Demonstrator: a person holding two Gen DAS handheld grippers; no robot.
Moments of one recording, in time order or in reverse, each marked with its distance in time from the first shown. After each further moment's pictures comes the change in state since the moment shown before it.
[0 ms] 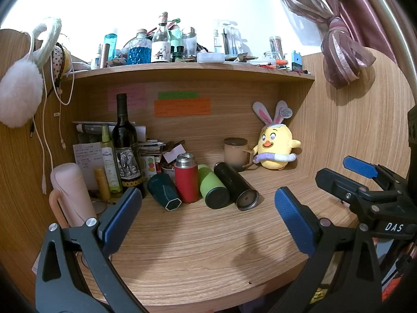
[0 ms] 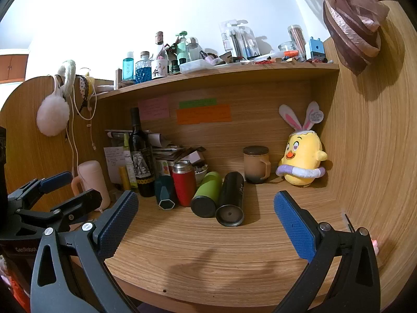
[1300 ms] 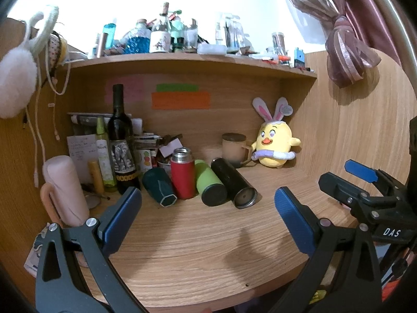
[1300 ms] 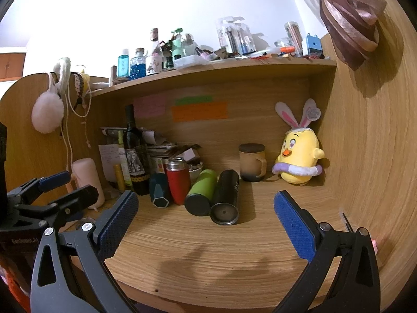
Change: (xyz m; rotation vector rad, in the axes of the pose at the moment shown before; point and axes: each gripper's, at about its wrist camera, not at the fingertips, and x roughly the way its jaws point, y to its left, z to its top) left arm 0.019 0.003 -0.006 -0.023 0.036 -0.025; right arm 0.007 -0.009 -0.004 -0.002 0.010 -0.020
